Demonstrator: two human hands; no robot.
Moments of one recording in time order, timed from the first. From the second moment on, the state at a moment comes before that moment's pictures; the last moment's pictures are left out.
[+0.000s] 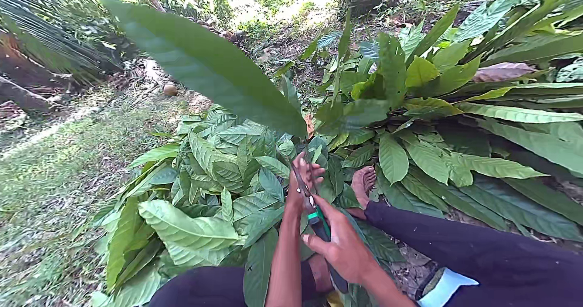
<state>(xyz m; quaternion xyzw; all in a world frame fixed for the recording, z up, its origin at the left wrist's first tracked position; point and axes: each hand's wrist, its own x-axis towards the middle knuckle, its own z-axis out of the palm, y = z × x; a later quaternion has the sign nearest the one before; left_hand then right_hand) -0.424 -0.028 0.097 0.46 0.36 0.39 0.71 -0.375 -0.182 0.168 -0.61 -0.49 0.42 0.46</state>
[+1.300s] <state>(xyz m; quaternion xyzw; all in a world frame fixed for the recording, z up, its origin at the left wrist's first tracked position) -0.406 -0.049 0.112 0.55 0.37 0.60 0.45 -0.296 -0.178 0.177 -0.67 -0.54 0.39 0.33</state>
